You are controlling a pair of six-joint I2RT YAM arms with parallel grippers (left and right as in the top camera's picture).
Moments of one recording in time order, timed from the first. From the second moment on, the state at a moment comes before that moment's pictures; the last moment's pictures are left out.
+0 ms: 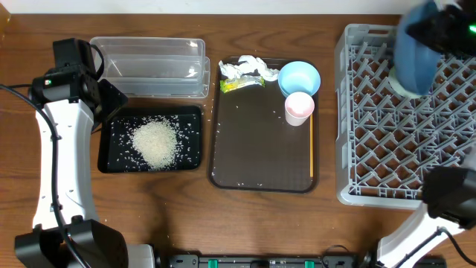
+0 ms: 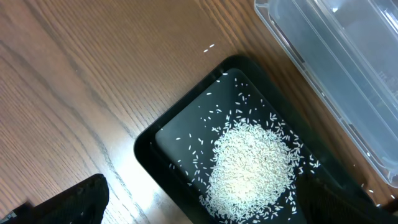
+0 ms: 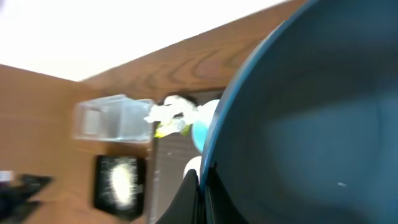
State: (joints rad) left arm 0.22 1.57 1.49 -1.18 -0.25 -0.64; right arm -0.38 1.99 2.32 -1.41 -0.82 0.06
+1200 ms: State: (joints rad) left arm 0.22 1.57 1.49 -1.18 -0.25 -0.64; right arm -0.60 1.97 1.80 -1.65 -1.31 -0.43
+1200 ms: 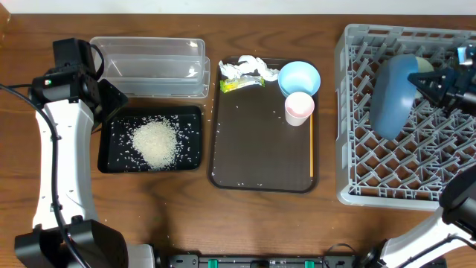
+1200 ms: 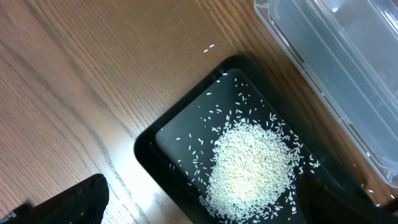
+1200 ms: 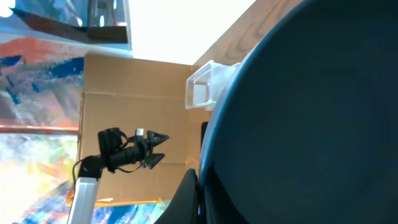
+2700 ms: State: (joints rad) left arm 0.22 1.57 1.49 -1.18 -0.25 -0.64; right arm -0.73 1.87 1.78 -1.39 -0.46 0.10
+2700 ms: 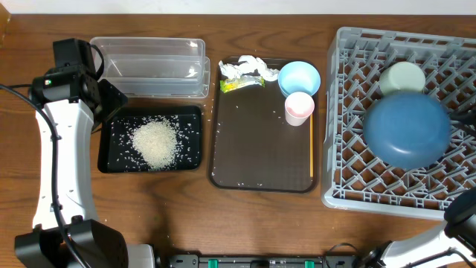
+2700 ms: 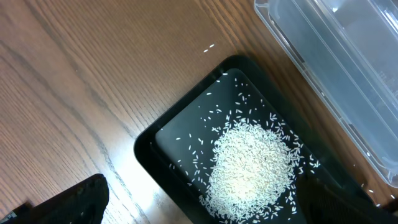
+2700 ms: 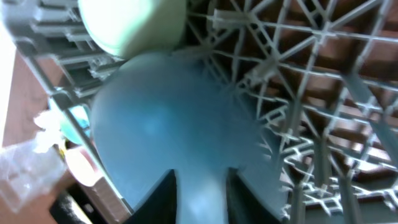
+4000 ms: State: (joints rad) left arm 0.22 1.57 1.49 -1.18 -0.25 -0.64; right arm 0.10 1.86 1.78 -1.32 -0.04 0.30
